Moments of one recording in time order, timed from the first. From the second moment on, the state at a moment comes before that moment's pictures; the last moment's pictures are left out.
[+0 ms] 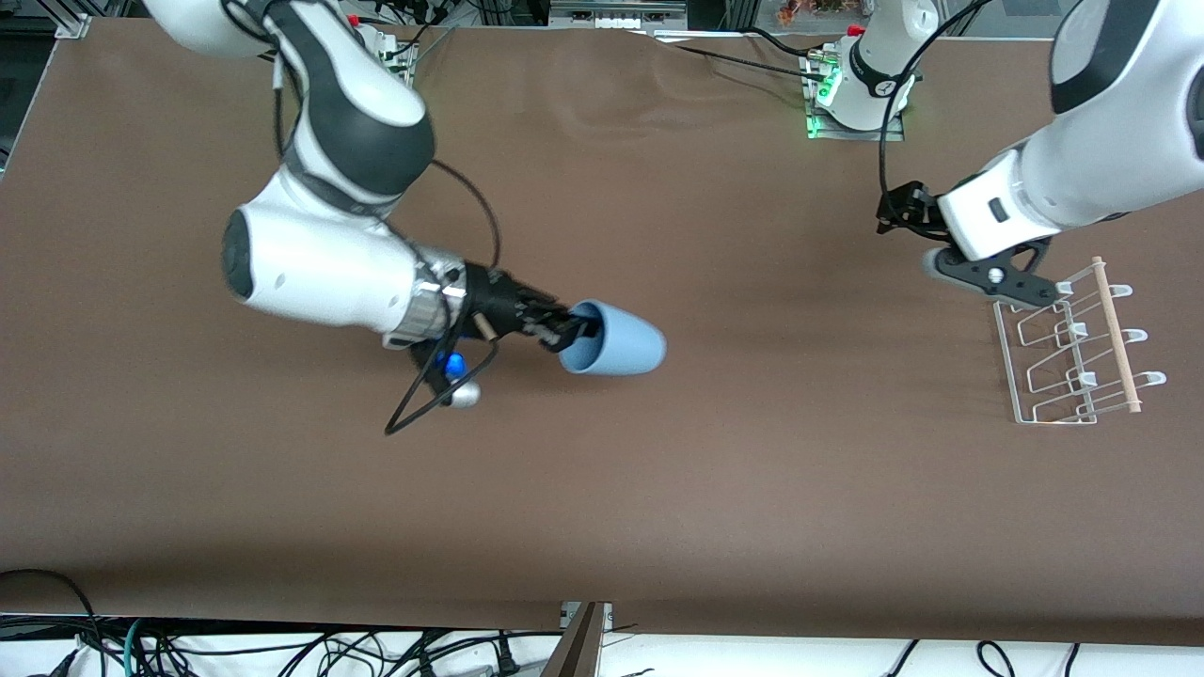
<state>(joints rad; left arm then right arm) -0.07 0.17 -0.16 -1.51 -0.11 1.43 0.13 0.24 0.65 0.44 -1.14 0.59 2.12 1.06</state>
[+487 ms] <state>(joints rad) -0.07 0.22 -0.16 -1.51 -0.25 1.54 0.51 0.33 0.65 0.46 -1.14 0.59 2.25 1.16</state>
